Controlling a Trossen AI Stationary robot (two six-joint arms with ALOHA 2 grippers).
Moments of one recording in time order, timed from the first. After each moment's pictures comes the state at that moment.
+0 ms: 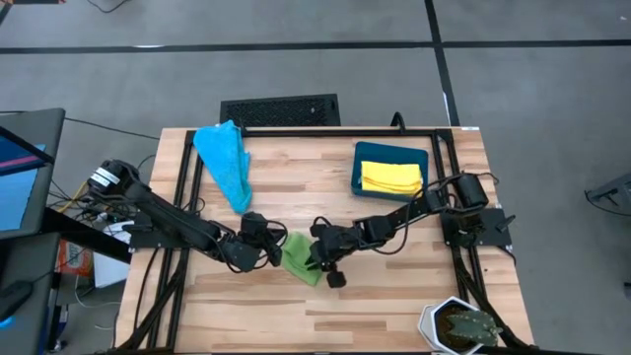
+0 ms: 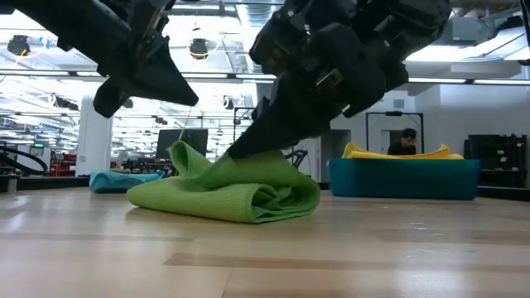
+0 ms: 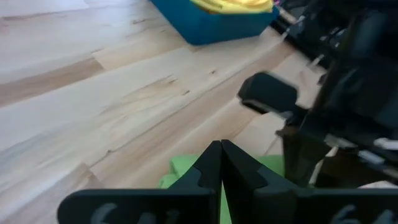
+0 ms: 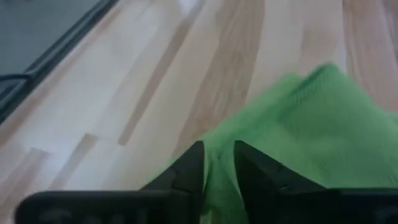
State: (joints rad) left arm -0.47 1.40 0.65 0.02 -0.80 -1.06; right arm 0.22 1.97 1.04 0.30 -0.18 -0.03
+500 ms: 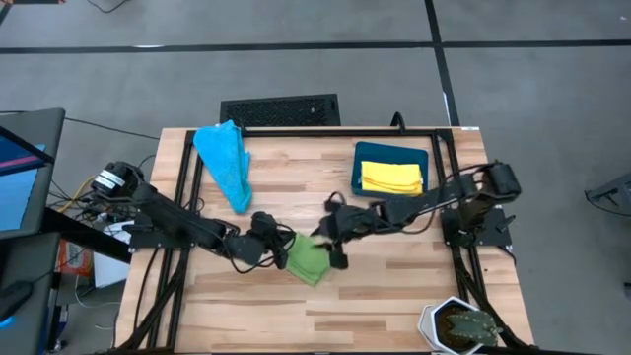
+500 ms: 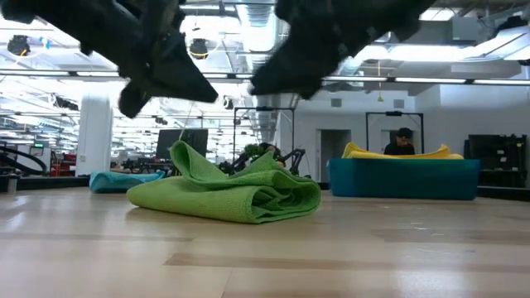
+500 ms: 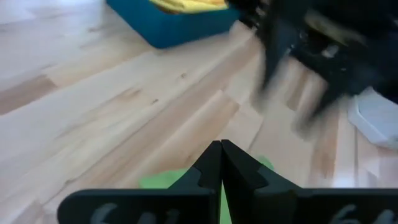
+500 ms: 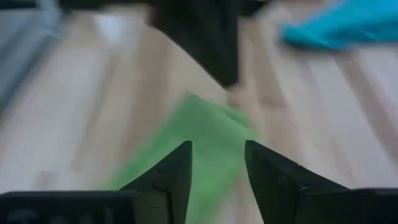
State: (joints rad) left arm -0.41 1.45 0.65 0.21 -0.69 -0.85; right arm 0.18 1.71 1.01 0.11 0.00 0.07
